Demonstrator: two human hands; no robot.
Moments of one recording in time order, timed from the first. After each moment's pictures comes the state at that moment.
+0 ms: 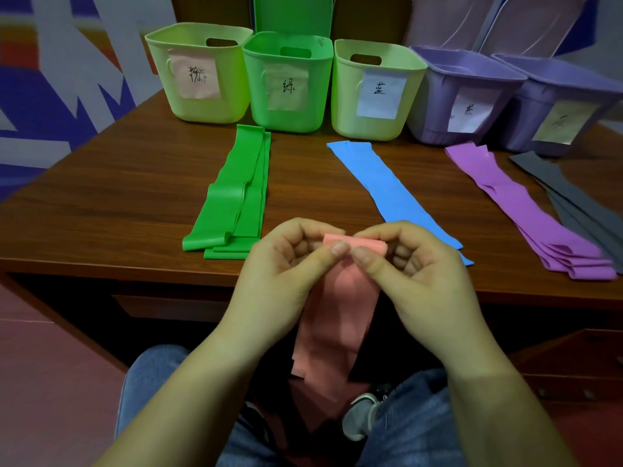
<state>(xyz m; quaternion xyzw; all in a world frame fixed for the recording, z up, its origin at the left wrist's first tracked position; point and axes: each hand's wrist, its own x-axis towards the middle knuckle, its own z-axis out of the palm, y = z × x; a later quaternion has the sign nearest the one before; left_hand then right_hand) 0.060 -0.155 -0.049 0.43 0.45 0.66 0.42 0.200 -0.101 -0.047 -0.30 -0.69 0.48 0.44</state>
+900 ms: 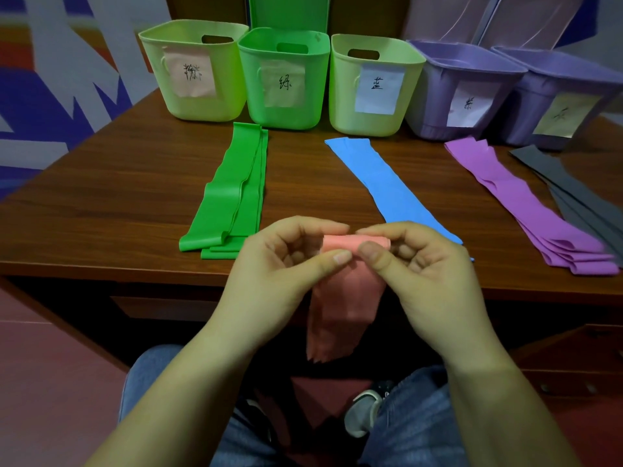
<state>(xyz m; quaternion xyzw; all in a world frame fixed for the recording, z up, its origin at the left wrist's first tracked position) 0.058 -0.159 -0.042 0.44 0.44 0.65 0.43 0.203 -0.100 -0.047 -0.30 -0.65 0.53 0.46</state>
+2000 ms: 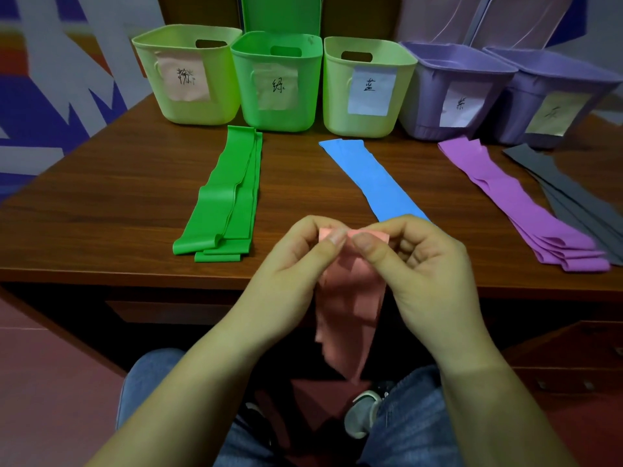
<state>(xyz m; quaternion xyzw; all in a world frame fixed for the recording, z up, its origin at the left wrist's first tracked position) 0.068 -0.148 -0.050 0.47 0.42 0.61 0.47 0.201 -0.101 -0.044 -0.31 -0.65 0.48 0.50</state>
